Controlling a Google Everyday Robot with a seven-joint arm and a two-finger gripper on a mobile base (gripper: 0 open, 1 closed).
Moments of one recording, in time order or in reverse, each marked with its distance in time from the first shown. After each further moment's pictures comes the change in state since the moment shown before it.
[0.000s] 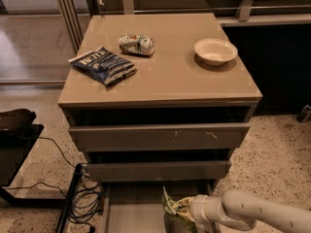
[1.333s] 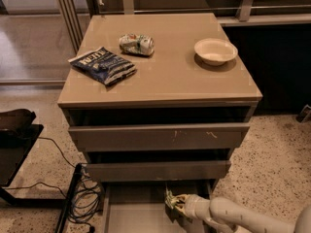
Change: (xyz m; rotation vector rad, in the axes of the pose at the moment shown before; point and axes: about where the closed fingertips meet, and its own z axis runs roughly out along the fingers) arm 0.087 -0.071 0.080 0.239 0.064 -0.146
